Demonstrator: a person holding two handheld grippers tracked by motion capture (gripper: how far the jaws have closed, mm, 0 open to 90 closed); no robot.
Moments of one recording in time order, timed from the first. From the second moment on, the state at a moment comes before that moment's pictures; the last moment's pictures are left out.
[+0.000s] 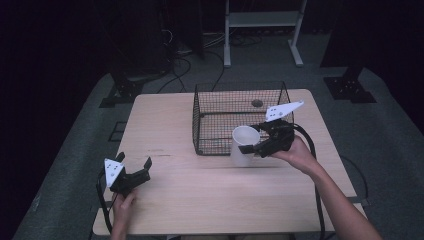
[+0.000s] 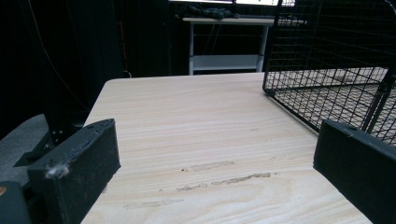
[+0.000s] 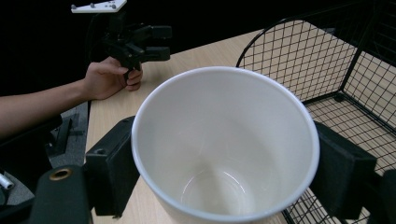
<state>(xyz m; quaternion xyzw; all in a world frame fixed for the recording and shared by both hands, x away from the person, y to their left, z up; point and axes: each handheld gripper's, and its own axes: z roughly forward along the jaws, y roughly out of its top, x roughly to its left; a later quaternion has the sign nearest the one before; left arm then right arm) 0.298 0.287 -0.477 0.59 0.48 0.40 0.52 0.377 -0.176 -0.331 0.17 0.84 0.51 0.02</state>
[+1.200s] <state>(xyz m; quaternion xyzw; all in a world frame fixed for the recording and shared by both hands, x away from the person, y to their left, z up) 0.298 0.287 -0.478 0.59 0.47 0.40 0.52 0.410 -0.163 -0.302 0.17 0.85 0.50 0.03</state>
